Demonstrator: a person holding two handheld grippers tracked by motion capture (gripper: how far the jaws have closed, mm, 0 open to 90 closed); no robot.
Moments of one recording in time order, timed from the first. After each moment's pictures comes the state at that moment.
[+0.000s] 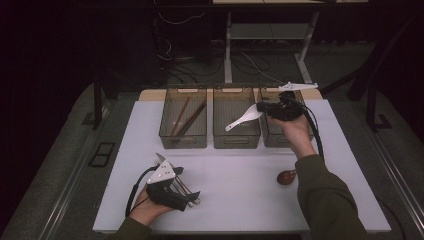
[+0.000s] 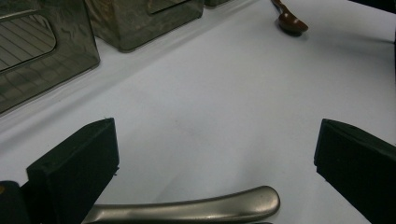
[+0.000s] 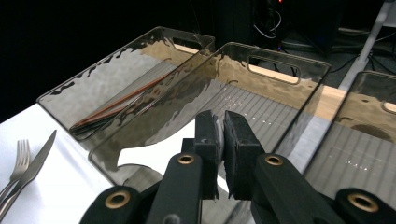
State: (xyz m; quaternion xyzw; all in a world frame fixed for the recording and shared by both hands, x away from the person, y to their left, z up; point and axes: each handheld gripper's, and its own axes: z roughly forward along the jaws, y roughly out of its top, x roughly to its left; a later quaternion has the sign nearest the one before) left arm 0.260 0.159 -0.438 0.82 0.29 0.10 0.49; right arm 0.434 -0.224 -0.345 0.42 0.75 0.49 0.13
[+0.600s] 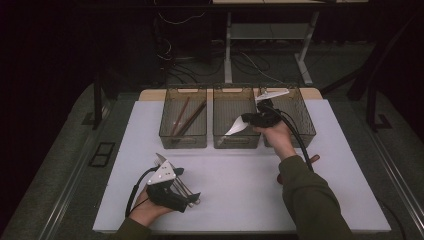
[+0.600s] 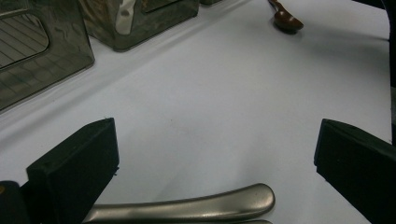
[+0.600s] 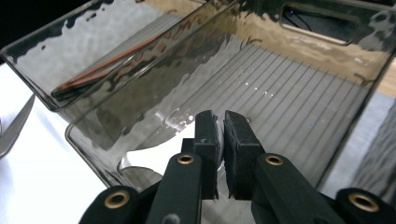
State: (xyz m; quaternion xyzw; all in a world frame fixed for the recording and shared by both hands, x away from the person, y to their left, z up) left arm 0.259 0.158 -0.438 0.82 0.28 0.09 0.49; right arm 0.445 -0.179 -0.381 0.42 0.79 0.43 0.11
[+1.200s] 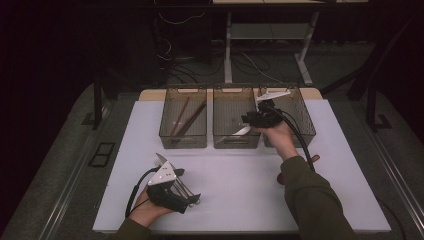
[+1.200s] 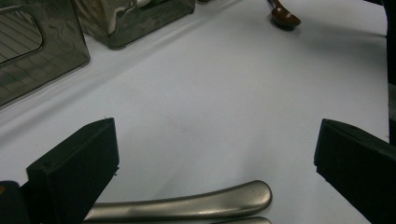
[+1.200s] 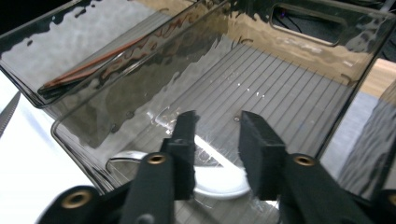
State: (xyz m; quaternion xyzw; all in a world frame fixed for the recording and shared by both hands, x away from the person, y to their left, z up) left arm 0.258 0.157 -0.439 0.82 0.28 0.09 0.49; right arm 0.444 -0.185 -0.380 0.42 0.79 0.43 0.13
